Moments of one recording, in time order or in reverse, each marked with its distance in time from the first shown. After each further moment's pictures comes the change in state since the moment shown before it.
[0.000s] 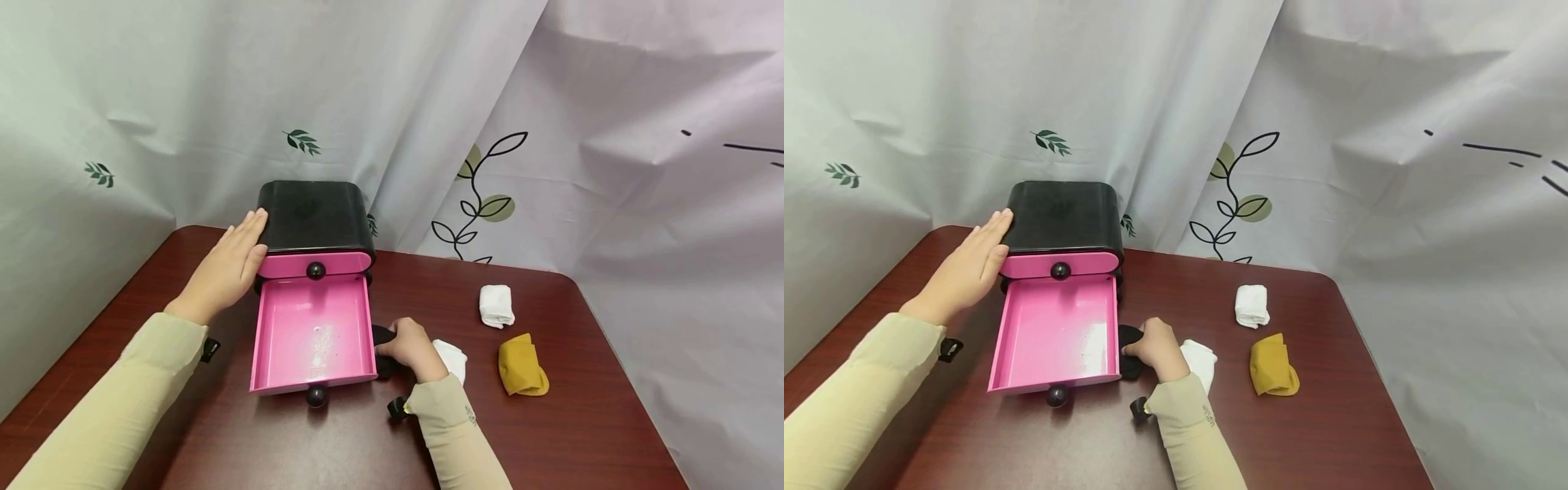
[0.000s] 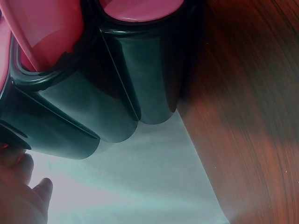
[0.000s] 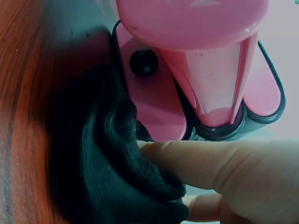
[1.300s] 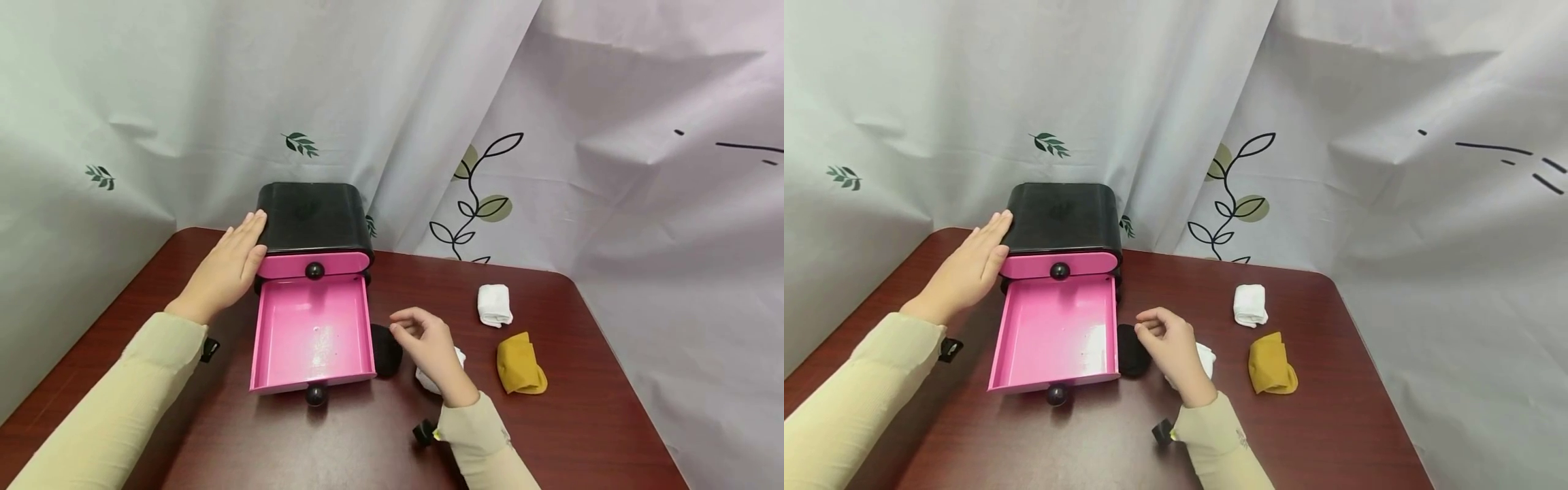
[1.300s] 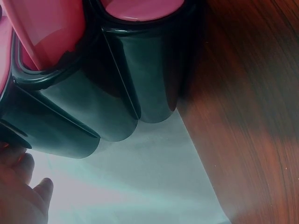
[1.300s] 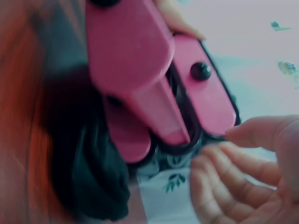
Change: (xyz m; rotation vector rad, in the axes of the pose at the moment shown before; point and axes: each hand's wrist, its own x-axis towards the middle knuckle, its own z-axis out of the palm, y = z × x) left_hand 0.001 0.003 -0.002 -0.001 -0.015 -0.009; right_hand -0.042 0.003 -0.028 0.446 0.255 -0.349
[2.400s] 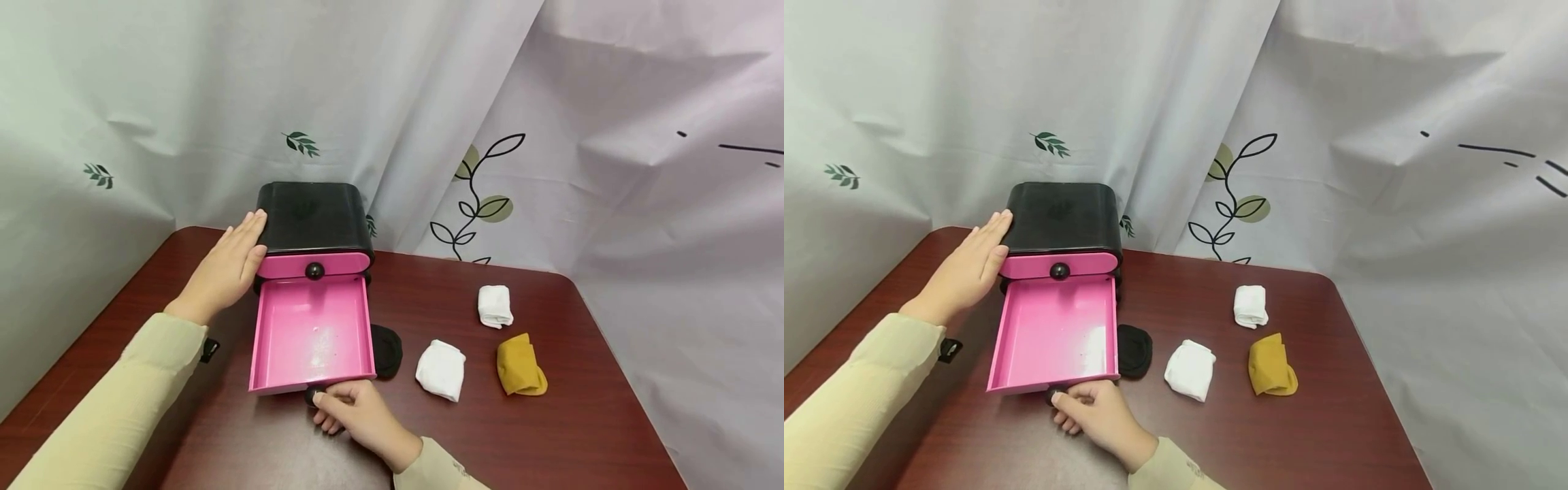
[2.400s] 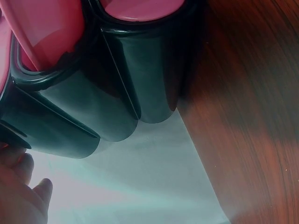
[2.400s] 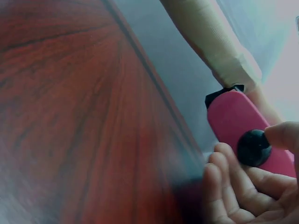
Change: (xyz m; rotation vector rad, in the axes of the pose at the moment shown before) left_hand -0.001 -0.002 0.002 -0.001 0.016 0.008; right_hand -0.063 -0.009 0.097 0.421 -0.410 0.267
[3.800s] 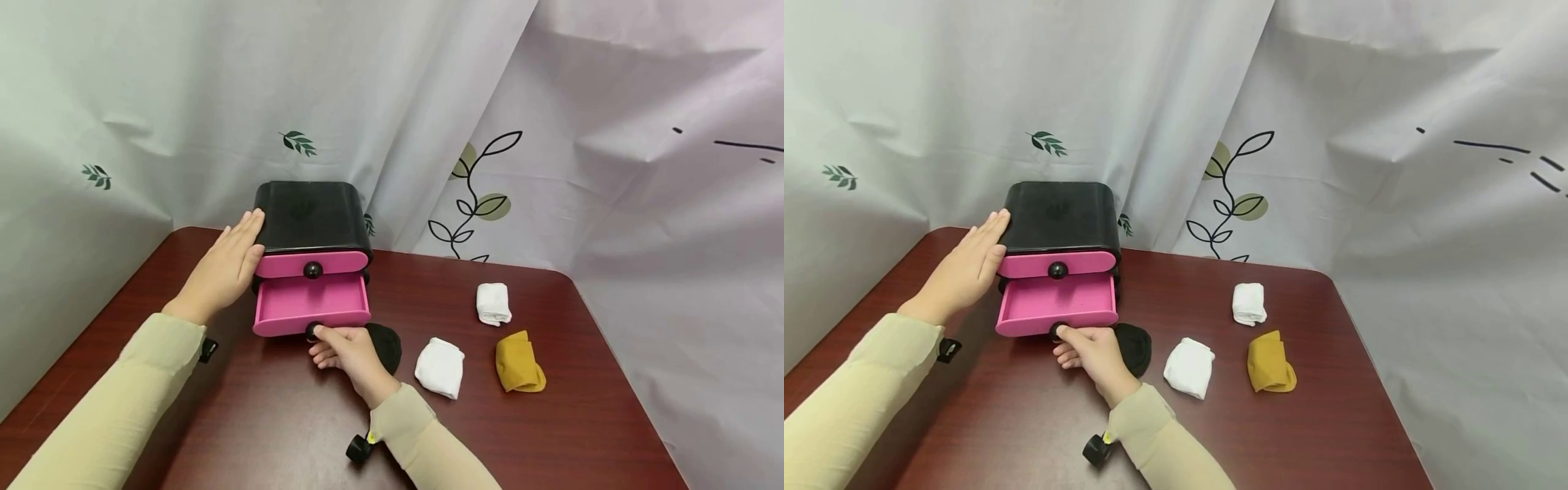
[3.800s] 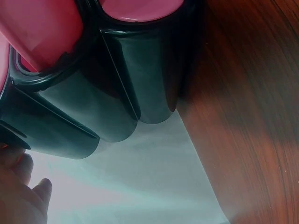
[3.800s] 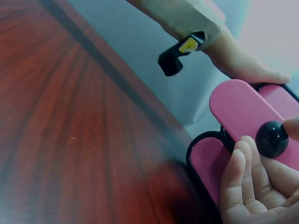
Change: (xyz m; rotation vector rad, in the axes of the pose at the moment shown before) left_hand 0.000 0.004 -0.002 0.006 -0.009 -0.008; right_hand 0.069 -0.019 -0.011 0.288 0.190 0.029
